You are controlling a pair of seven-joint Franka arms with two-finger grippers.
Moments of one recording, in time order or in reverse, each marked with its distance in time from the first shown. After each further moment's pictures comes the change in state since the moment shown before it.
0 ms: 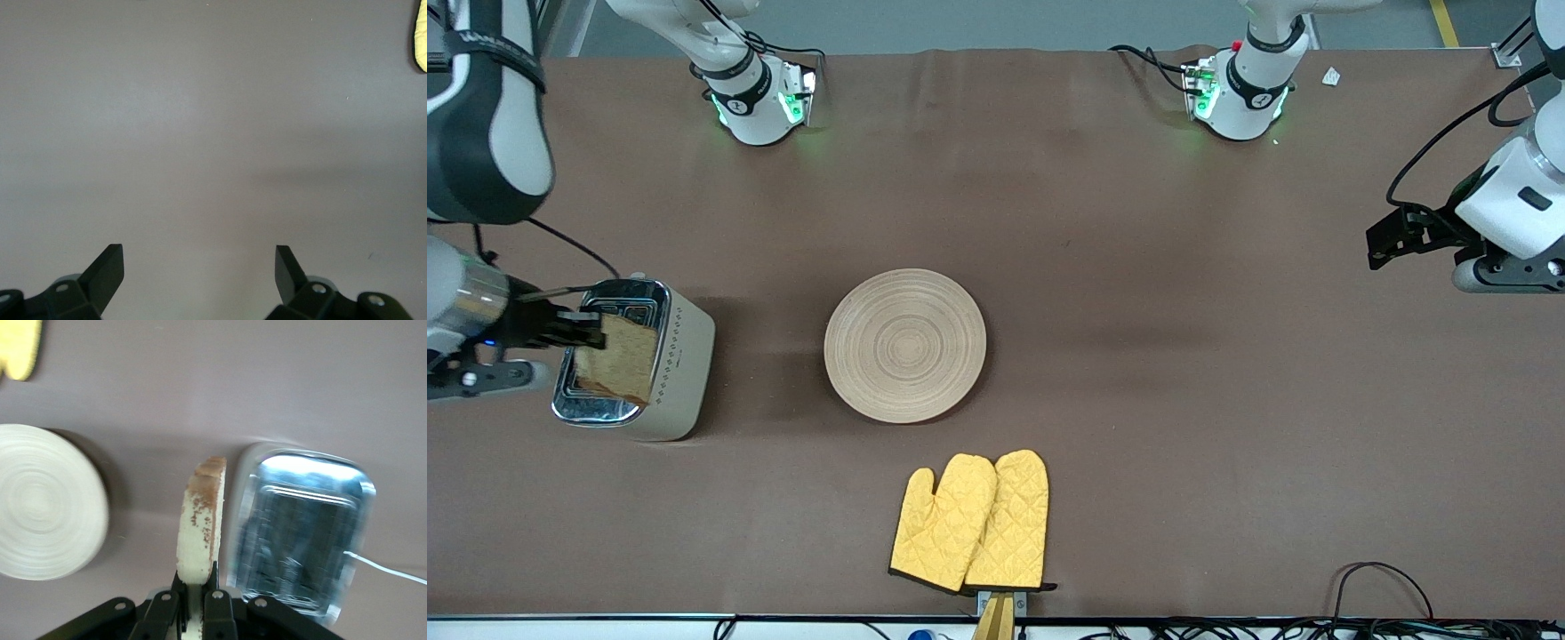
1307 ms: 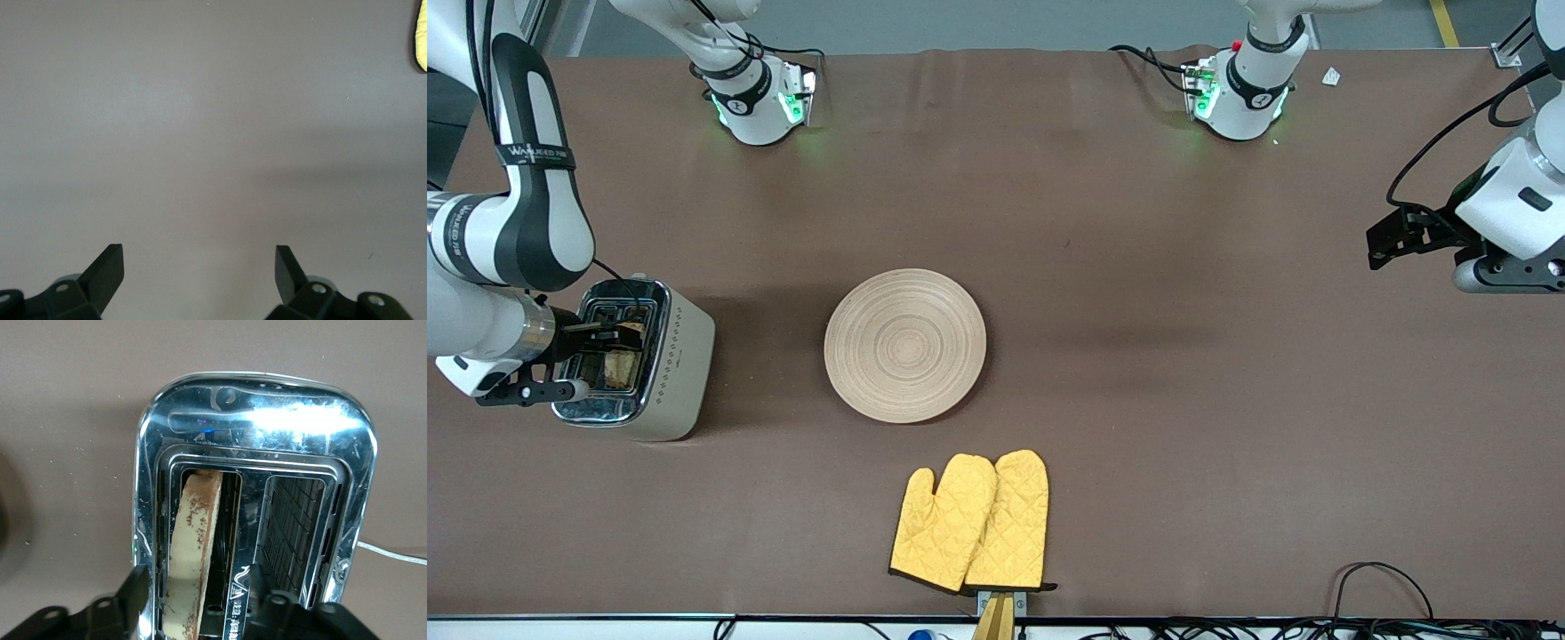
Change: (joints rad) left arm 0.001 0.000 0.000 -0.002 0.000 0.000 0.000; right arm -0.130 0.008 -0.014 -0.307 -0.095 0.224 -0.039
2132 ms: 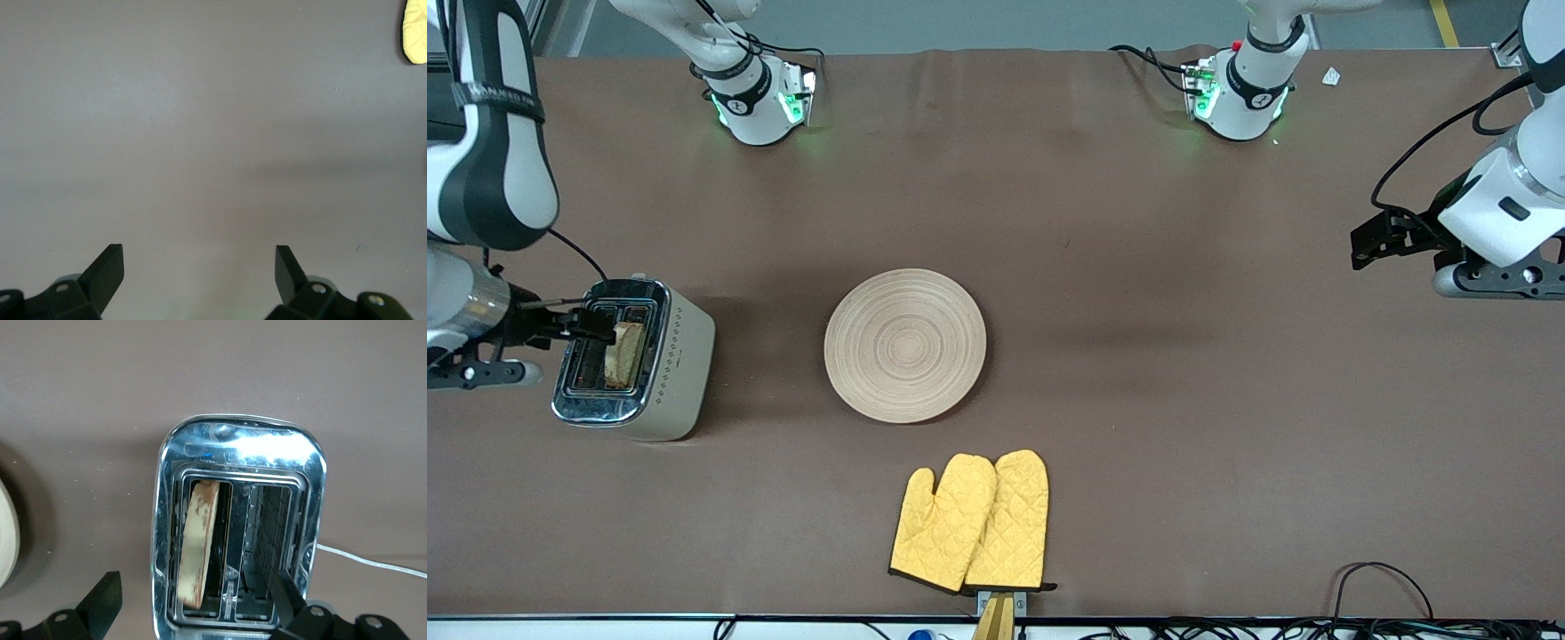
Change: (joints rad) left arm -0.002 0.002 0.000 -0.017 -0.038 0.000 0.000; right arm 0.002 -0.070 0.001 0.018 0.000 0.011 0.000
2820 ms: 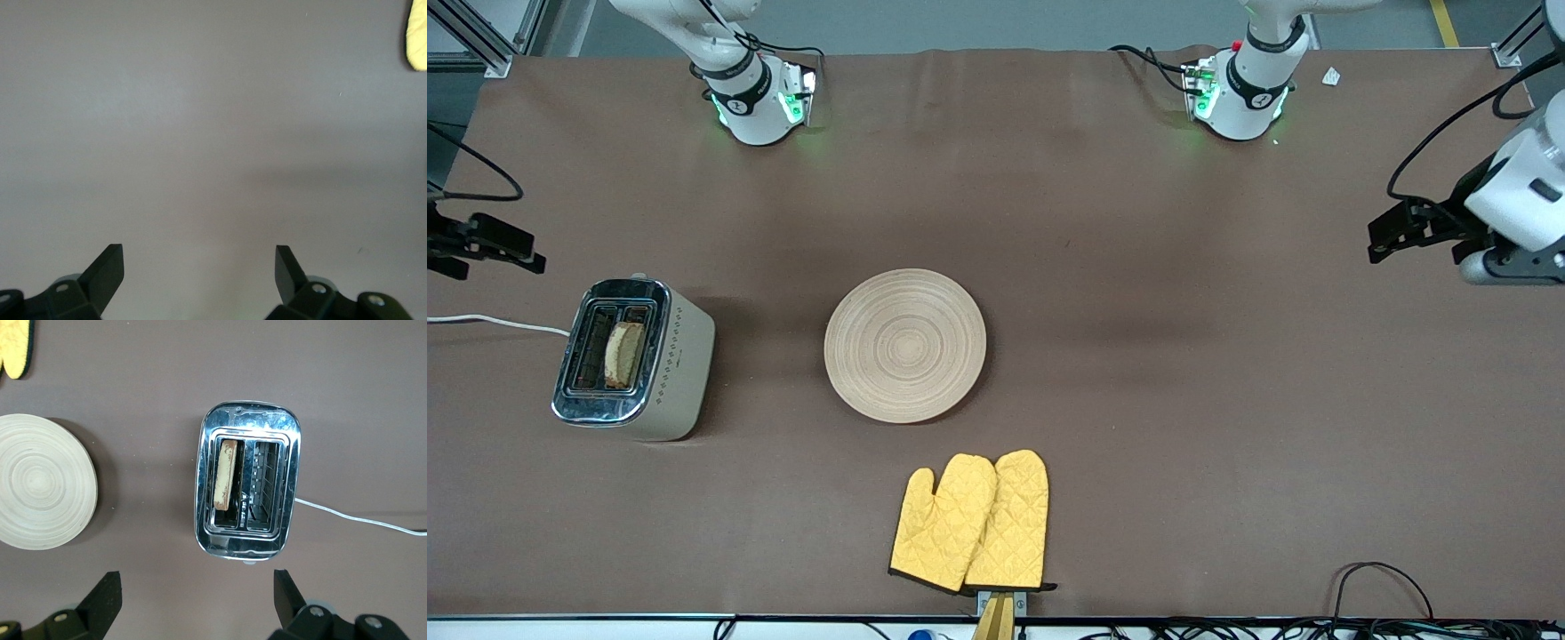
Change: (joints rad) left arm 0.003 -0.011 0.010 -0.016 0.000 0.001 0.000; right arm 0.000 -0.169 0.000 0.187 0.054 -0.328 0.001
